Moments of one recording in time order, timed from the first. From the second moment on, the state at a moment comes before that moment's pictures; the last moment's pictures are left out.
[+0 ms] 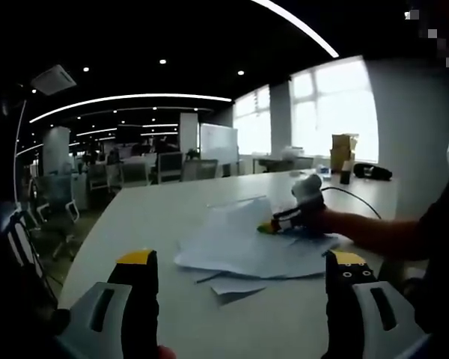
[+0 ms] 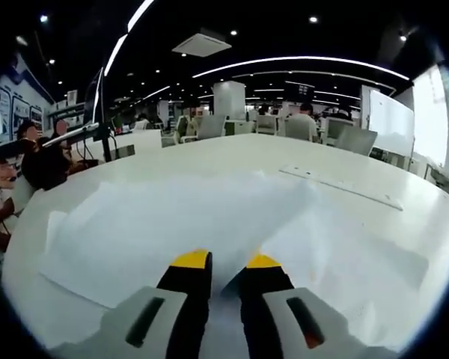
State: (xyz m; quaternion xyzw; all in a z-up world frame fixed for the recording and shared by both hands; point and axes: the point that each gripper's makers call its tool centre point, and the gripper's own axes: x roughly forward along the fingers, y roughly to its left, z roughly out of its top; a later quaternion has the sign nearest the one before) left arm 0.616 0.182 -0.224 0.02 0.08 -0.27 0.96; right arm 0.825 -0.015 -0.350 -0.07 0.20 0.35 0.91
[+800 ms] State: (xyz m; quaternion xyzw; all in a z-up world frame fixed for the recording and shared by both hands) left arm 0.616 0.180 -0.220 0.03 0.08 -0.27 0.96; right arm 0.825 -0.015 -0.350 -0.07 0.20 0.34 0.92
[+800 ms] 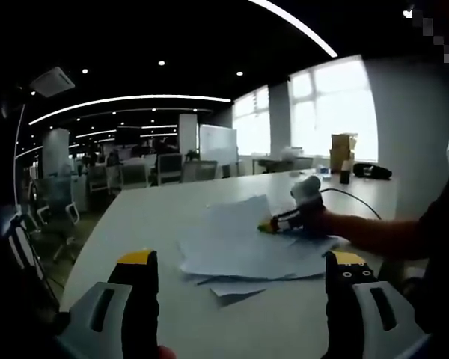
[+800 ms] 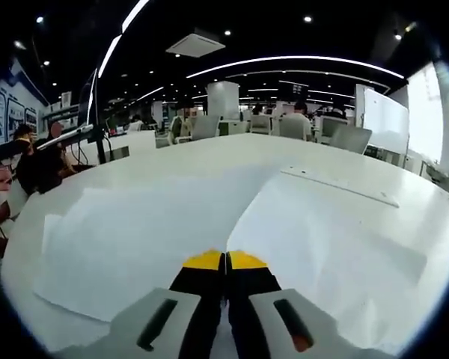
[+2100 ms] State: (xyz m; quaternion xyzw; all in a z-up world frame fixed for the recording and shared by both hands) left arm 0.613 0.169 -0.219 0.03 0.08 -0.29 0.95; right arm 0.832 -0.026 -0.350 -0.05 0.21 0.31 0.93
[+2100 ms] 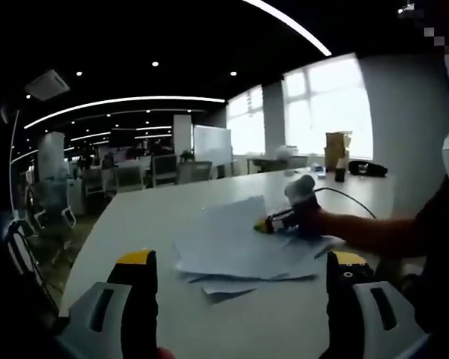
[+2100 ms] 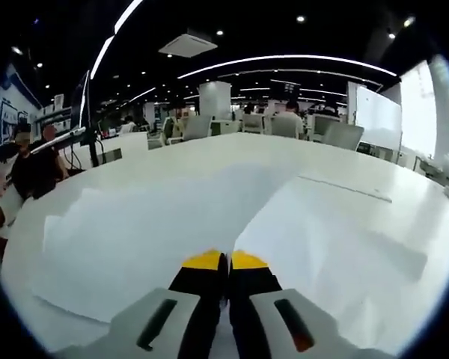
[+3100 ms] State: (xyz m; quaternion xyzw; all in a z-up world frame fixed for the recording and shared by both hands) left arm 0.618 0.170 -0.218 0.02 0.08 -0.28 0.96; right arm 0.822 -0.020 -0.314 -0.06 0.15 0.34 0.93
